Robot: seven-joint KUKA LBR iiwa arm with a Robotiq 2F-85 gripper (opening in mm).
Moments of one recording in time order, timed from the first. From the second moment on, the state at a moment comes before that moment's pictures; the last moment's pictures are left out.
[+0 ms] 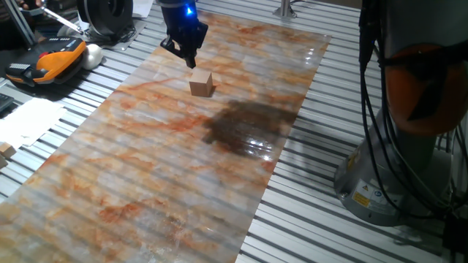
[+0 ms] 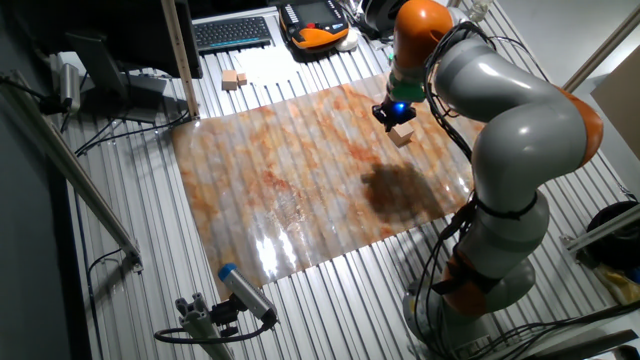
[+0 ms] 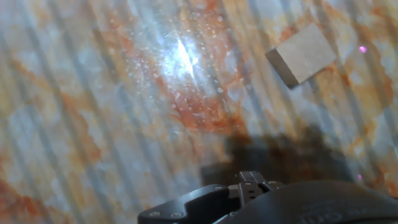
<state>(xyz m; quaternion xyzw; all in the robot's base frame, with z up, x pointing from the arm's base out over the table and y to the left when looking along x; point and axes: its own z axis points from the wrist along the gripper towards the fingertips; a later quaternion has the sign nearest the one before) 0.514 0.001 0.236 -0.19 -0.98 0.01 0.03</state>
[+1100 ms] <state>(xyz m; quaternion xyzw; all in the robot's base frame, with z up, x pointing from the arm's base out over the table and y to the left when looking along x) 0.549 -0.055 0.265 -0.08 -1.00 0.02 0.04</state>
